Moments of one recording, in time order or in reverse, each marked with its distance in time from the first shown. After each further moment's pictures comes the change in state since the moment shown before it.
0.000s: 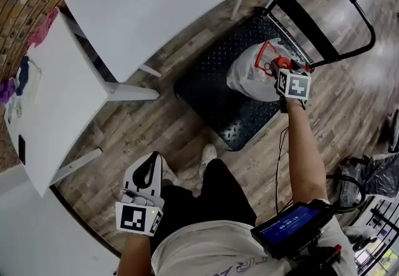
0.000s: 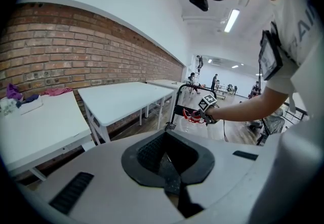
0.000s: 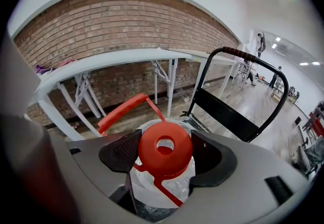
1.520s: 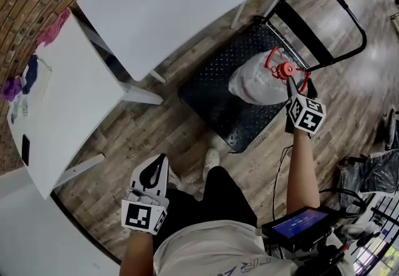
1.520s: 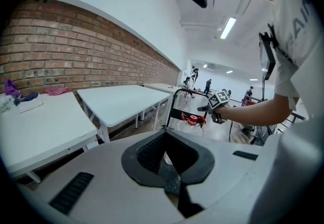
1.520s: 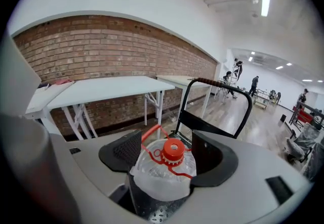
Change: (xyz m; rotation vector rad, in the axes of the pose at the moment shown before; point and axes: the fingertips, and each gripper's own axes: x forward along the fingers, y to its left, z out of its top) left arm -0.036 0.014 -0.003 -0.008 -0.045 -0.072; right arm -0.134 -0.001 0.018 0.094 -0.262 -0.162
